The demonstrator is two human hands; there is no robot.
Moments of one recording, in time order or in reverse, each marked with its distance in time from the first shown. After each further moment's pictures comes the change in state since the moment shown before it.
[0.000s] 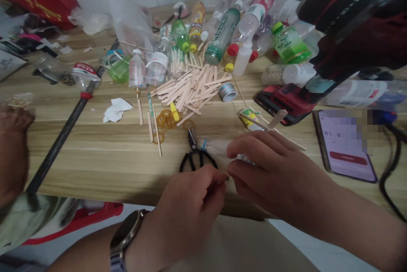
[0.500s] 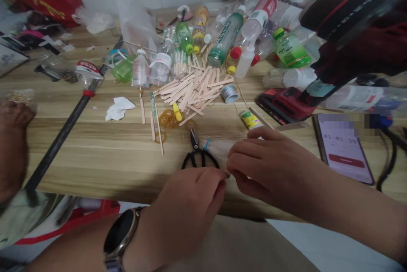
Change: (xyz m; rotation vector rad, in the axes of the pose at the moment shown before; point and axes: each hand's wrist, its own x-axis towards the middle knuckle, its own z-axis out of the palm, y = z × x) left_hand -0.003 0.001 -0.011 0.320 0.008 0.245; right_hand 0.010 0.011 -0.002 0.137 -0.144 -0.069
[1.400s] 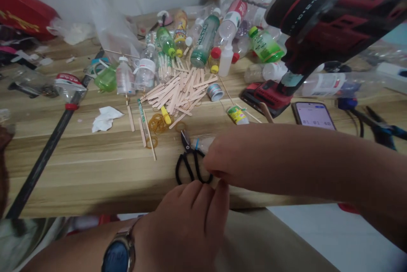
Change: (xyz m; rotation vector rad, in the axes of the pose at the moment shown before) left_hand -0.014 0.002 0.021 0.522 0.362 0.503; right_hand 0.035 -0.007 -0.020 0.133 -0.401 0.088
